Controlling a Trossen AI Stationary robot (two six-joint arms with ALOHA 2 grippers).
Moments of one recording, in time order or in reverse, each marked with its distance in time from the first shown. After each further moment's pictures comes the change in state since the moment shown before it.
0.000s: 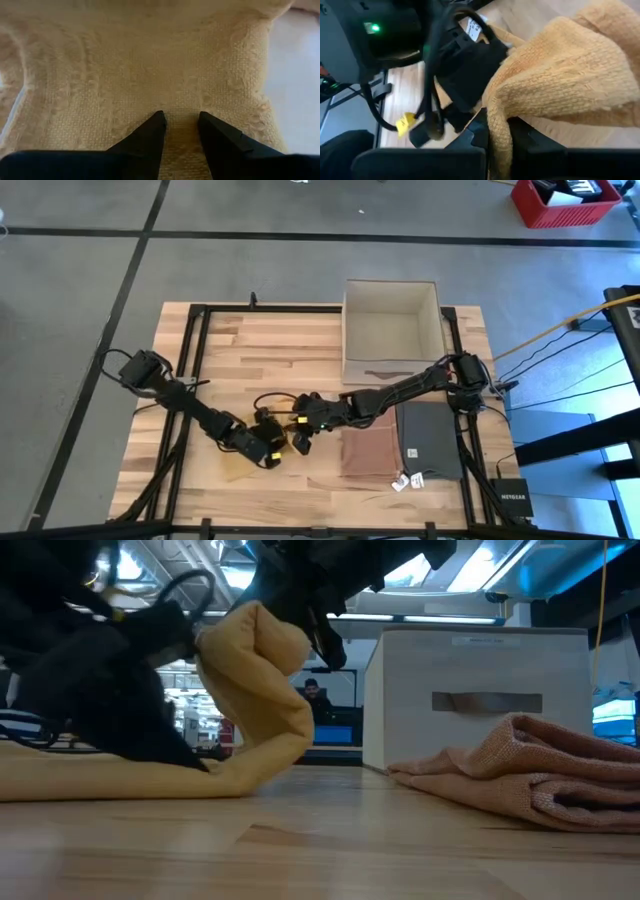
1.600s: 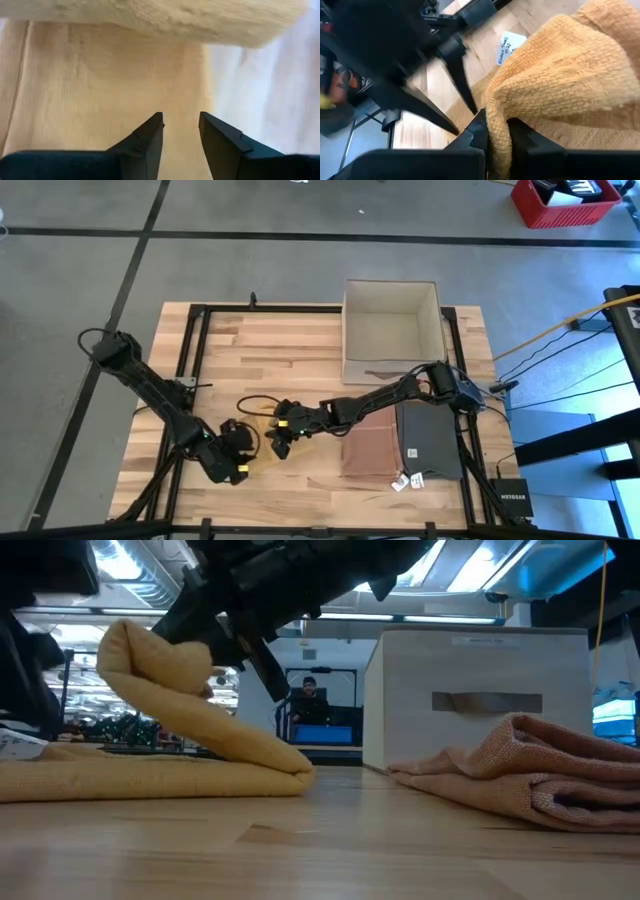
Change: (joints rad) left arm -0.256 -0.322 0.102 -0.669 0.107 -0.428; right arm -0.005 0.228 0.204 0.099 -0.026 0.109
